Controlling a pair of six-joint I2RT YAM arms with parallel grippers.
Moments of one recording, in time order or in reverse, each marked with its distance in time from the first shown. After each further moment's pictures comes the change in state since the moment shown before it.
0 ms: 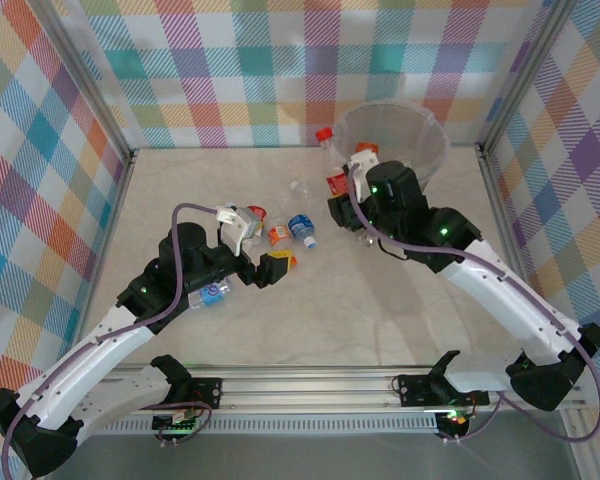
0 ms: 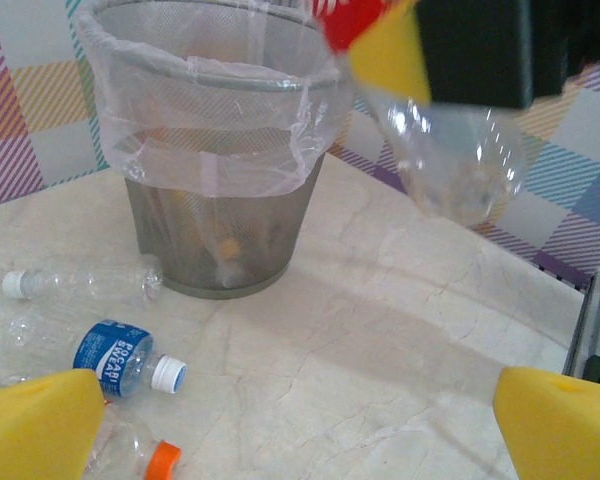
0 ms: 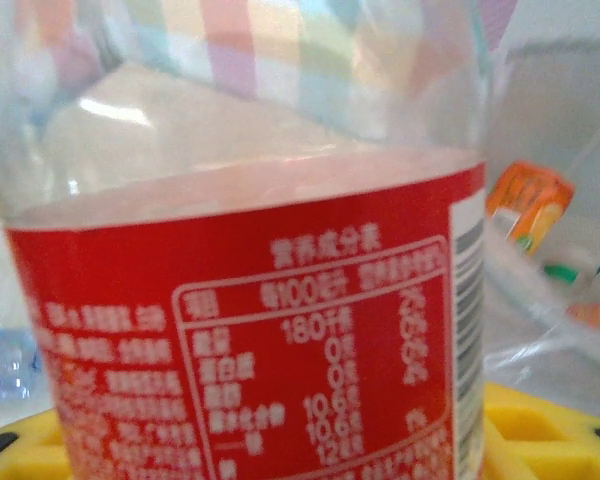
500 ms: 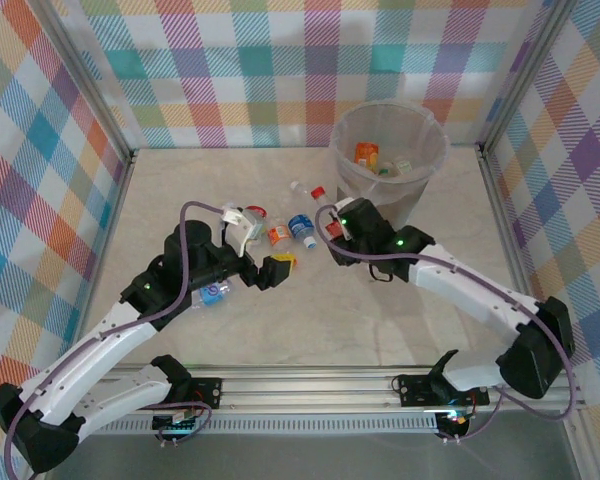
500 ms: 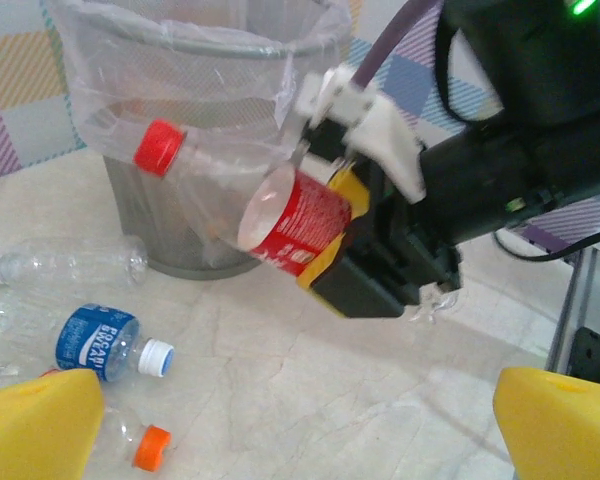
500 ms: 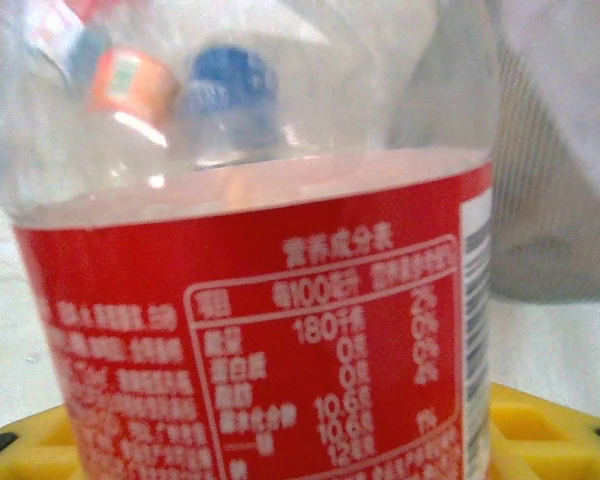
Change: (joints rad) left arm 0.000 0.022 0.007 -0.026 0.034 0.018; right arm 0.000 0.058 -0.349 0.050 -0.003 0.021
